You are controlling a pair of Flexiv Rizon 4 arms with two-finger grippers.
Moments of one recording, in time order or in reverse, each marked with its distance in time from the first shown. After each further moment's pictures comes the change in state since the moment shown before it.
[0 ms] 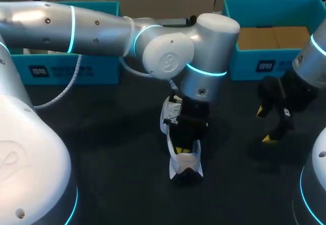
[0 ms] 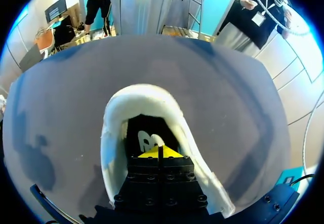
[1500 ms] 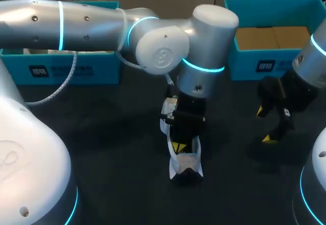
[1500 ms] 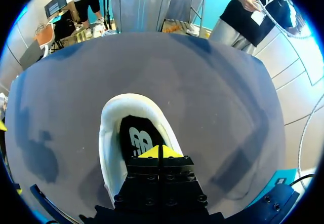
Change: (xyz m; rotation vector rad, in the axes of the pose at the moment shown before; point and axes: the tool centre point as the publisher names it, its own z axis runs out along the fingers) left arm 0.015 -0.004 -0.017 -0.074 0.012 -0.014; right arm 0.000 0.000 0.000 0.000 0.000 0.000
